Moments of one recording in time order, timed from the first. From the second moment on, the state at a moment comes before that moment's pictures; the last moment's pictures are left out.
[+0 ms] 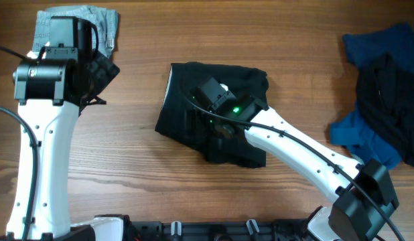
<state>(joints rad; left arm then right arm) -0.04 1.48 1.66 -1.35 -0.26 -0.87 0.79 1.68 1.33 -0.83 -0.07 0.70</state>
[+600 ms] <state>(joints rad) -0.02 1.74 1.66 -1.29 -0.07 -0.66 0.75 1.70 1.33 -0.71 -0.23 0.67</state>
